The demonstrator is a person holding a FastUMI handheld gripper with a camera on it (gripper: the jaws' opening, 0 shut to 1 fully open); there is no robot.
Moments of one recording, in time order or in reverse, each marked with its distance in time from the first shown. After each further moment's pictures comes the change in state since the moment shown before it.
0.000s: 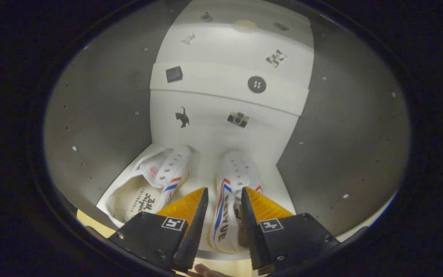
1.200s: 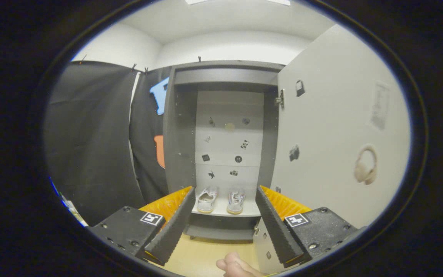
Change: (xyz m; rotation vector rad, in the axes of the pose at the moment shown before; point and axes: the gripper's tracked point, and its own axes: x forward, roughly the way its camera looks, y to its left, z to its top) arm -0.420 -0.037 0.033 0.150 -0.363 0.125
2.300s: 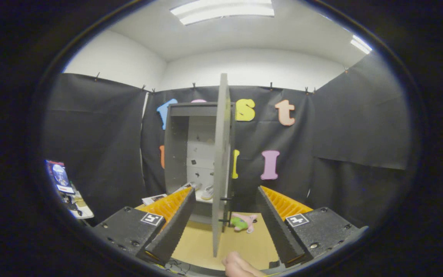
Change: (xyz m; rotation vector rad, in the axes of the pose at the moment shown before) arm -0.240 -0.203 -0.003 -0.054 -0.086 -0.011
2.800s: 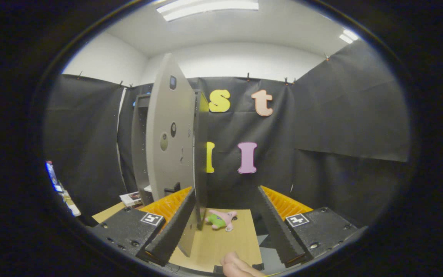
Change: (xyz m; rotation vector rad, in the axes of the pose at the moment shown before) arm 0.070 -0.106 -0.056 0.056 0.068 -0.114
